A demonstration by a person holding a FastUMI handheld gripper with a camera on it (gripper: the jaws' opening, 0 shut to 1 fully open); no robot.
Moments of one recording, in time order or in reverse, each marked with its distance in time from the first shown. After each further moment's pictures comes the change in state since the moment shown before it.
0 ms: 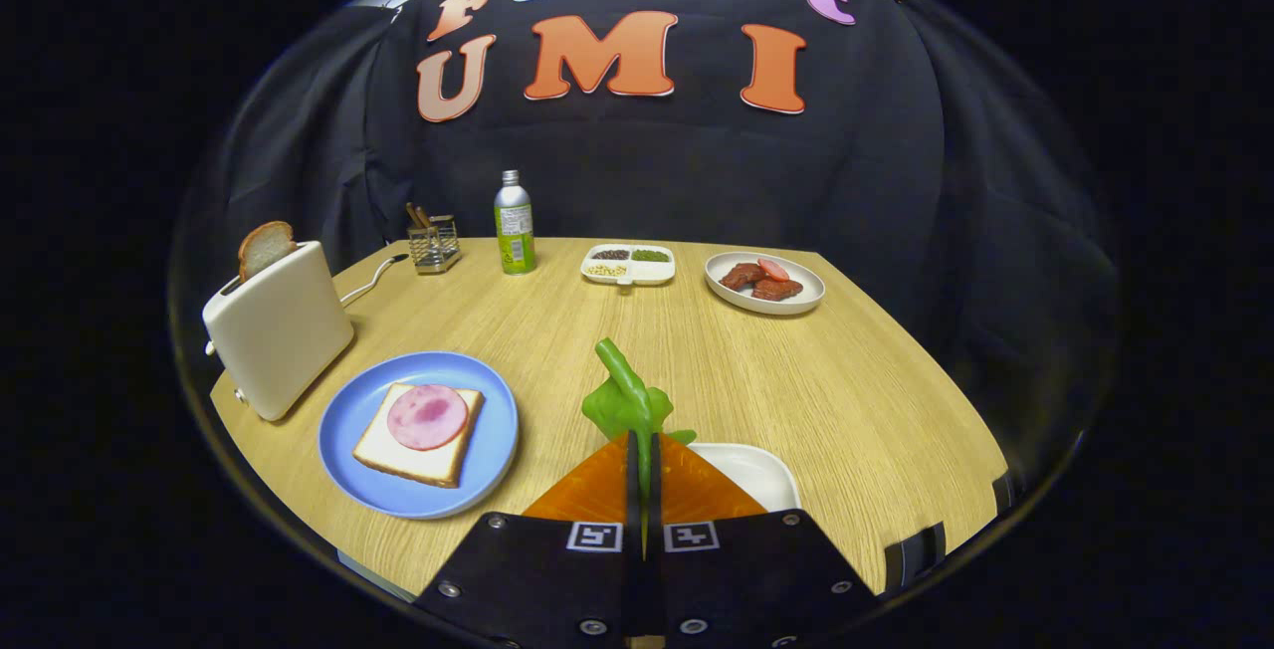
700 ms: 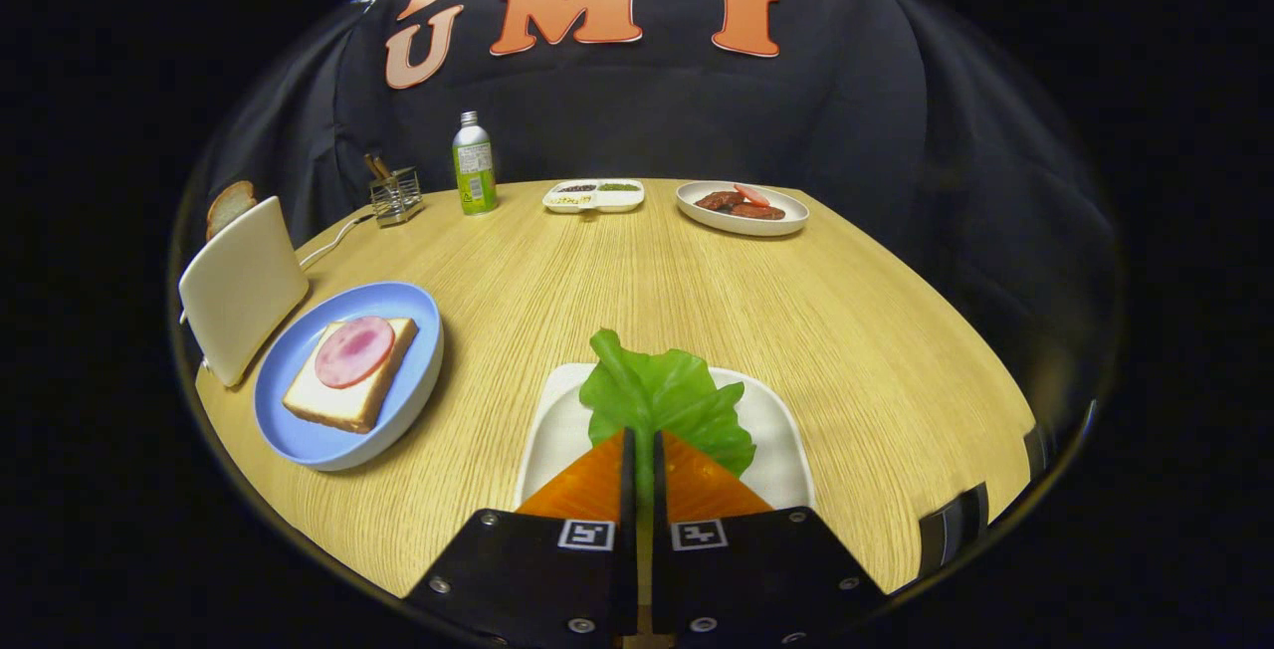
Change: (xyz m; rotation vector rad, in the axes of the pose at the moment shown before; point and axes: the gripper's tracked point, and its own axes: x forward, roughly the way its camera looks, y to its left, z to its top) arm 0.031 -0.040 -0.083 0.070 0.143 -0.049
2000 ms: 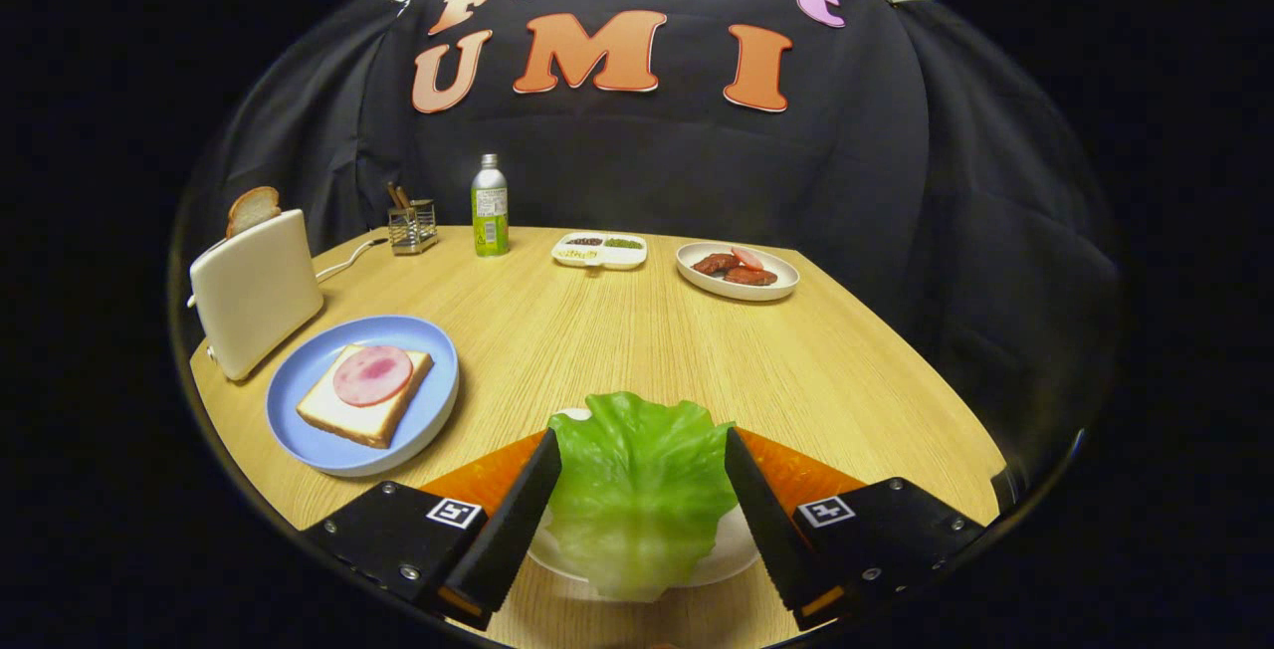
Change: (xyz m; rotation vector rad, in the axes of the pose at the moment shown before) arm -0.014 -0.011 0.028 -0.096 -0.140 -0.010
